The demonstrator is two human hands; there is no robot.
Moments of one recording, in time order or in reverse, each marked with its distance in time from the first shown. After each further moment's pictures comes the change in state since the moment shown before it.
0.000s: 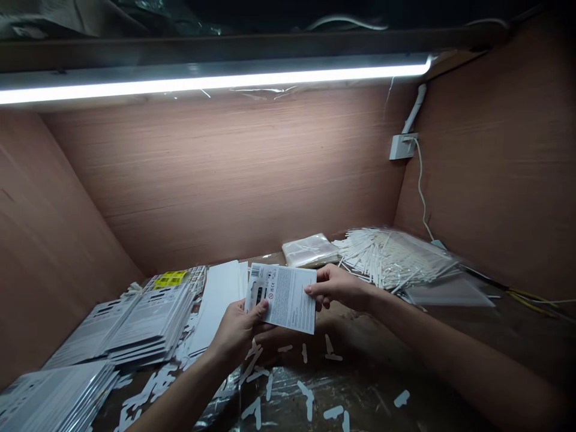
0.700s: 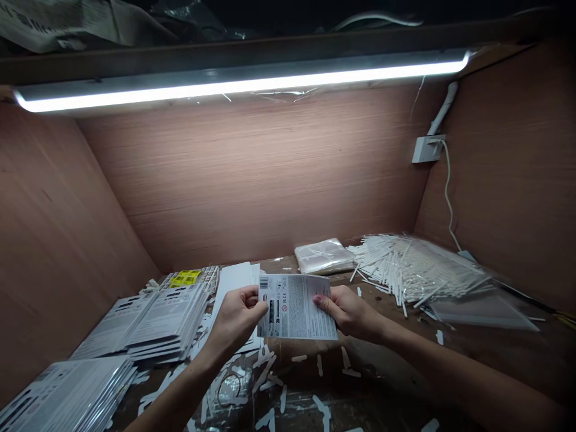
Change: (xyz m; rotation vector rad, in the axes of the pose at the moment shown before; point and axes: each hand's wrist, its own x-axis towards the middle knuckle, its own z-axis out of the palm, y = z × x) left_hand -0.004 0.045 -0.020 0.399 0.084 0.229; right_hand 0.004 0.017 0.029 -0.314 0.116 -0.211
